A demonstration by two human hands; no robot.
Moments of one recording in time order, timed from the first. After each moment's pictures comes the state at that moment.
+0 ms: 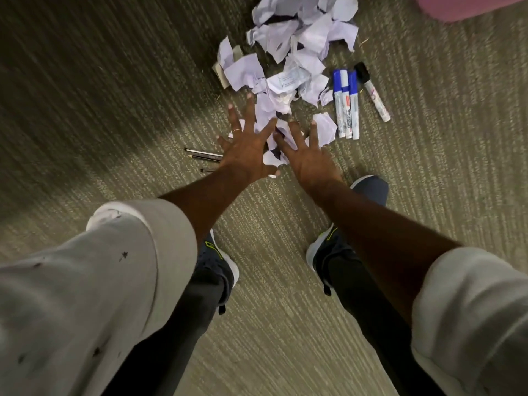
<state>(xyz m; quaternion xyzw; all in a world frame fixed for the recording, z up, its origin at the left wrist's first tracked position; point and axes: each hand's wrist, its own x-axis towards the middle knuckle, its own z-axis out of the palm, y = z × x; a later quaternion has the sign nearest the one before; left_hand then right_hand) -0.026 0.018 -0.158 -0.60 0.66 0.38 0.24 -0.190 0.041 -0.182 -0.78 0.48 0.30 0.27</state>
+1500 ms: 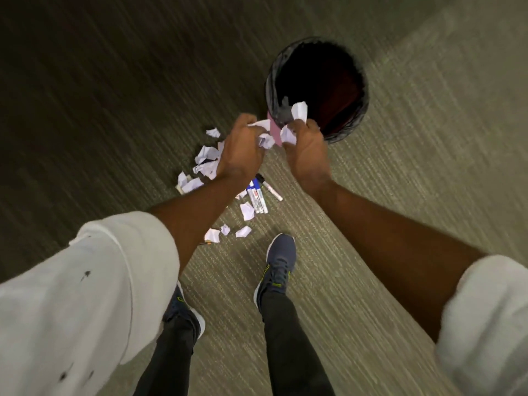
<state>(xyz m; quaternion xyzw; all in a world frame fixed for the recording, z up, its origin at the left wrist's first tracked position) -0.188 -0.158 0.130 -0.62 0.70 0.33 -0.13 -0.336 -0.144 0.135 -0.62 0.74 -0.10 0.25</state>
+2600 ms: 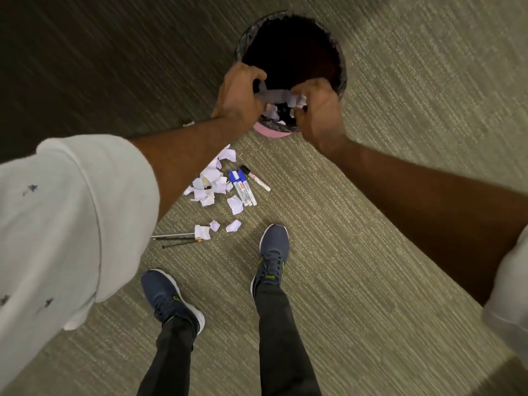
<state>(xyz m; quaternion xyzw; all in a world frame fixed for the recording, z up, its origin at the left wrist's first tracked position) -0.248 -0.235 0.128 -0.59 0.72 0.34 -0.10 -0.412 -0.185 0.132 -0.61 0.75 -0.08 0.26</state>
